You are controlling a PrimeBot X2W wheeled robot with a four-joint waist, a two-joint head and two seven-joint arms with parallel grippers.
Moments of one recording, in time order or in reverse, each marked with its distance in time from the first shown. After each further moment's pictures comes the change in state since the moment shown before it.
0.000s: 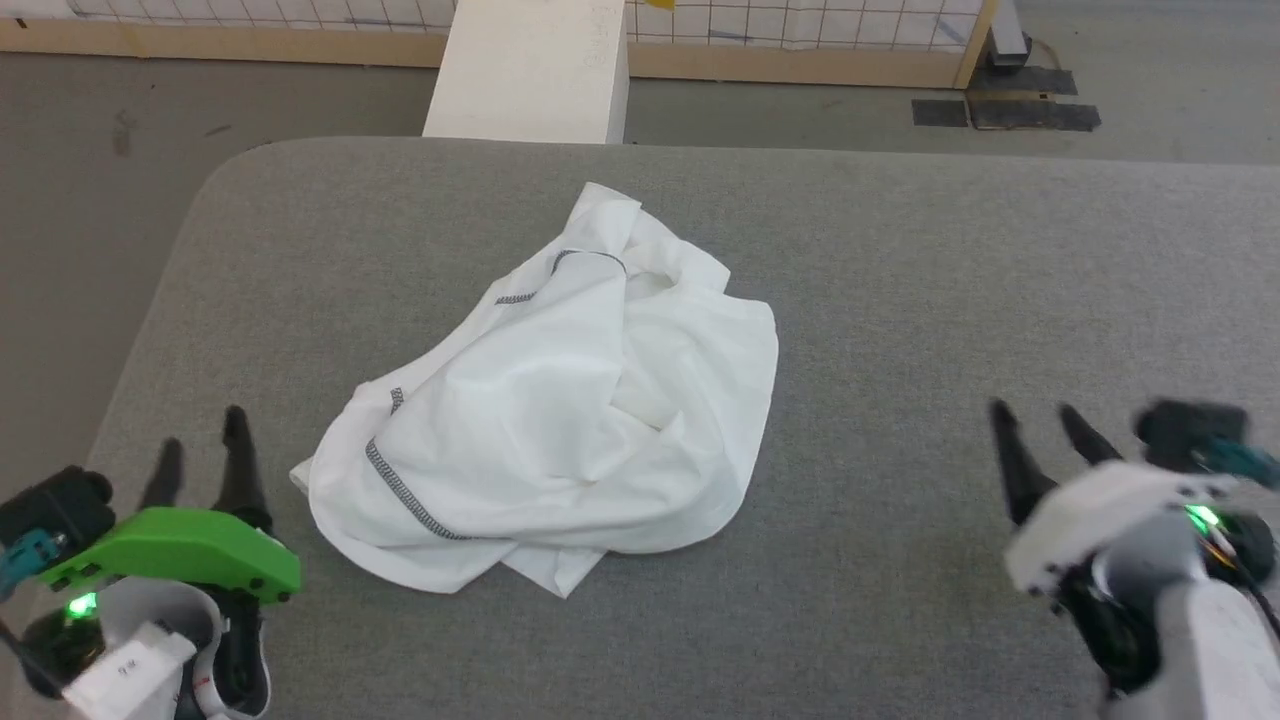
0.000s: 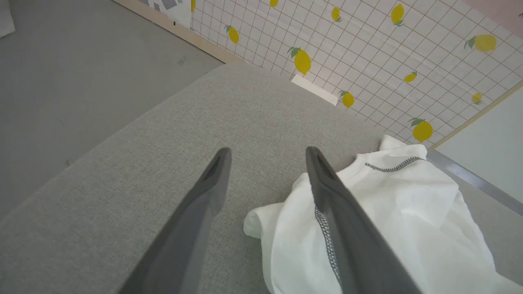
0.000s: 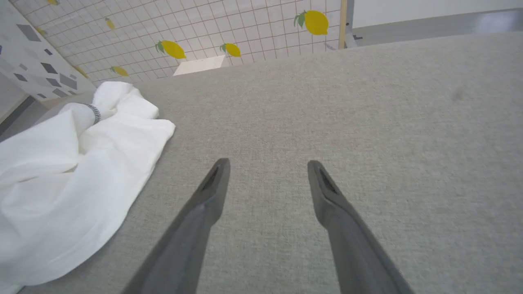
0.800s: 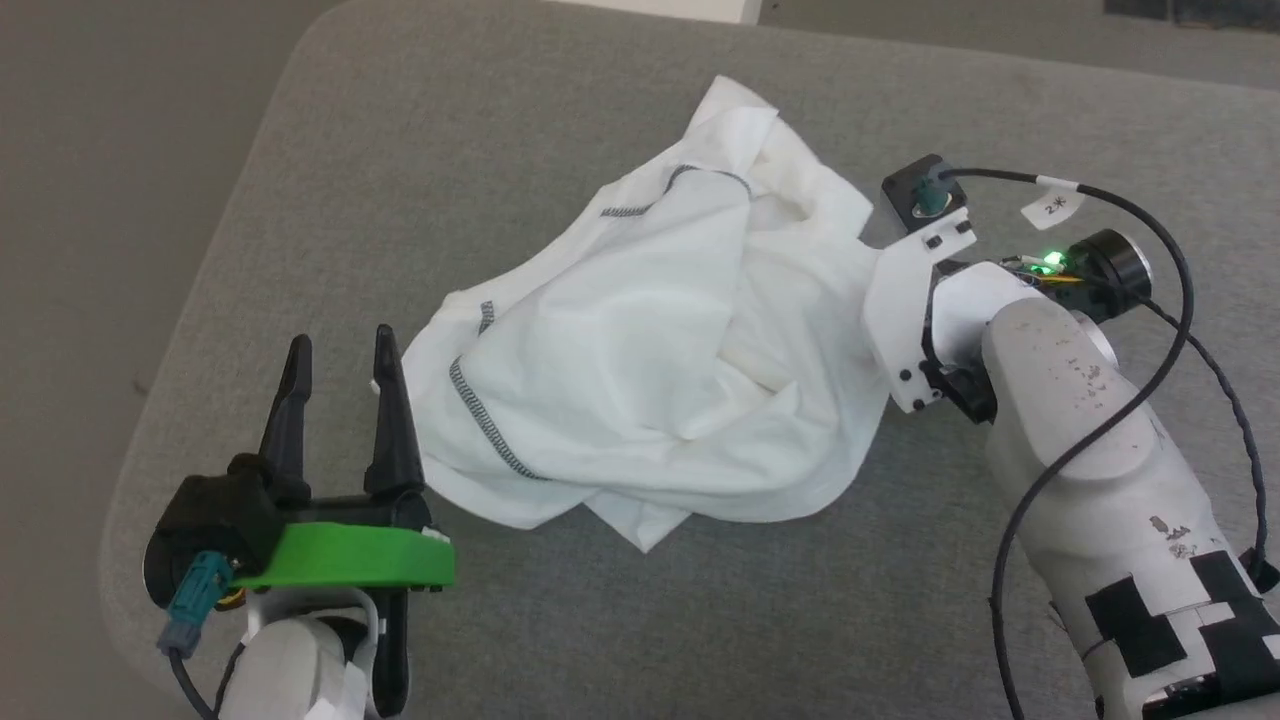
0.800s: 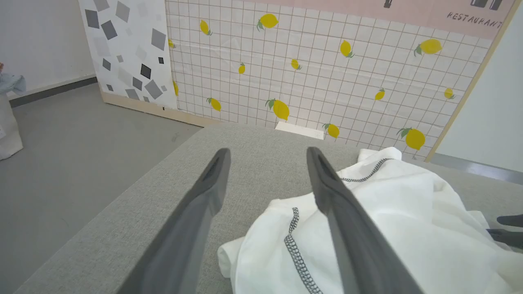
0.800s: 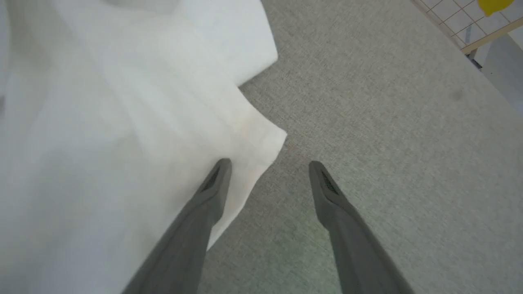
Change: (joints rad) left arm -0.011 -0.196 -0.069 -0.123 0.418 -0.152 -0.259; right arm -0.663 0.000 0.325 0.620 -0.371 0.000 0.336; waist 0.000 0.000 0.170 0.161
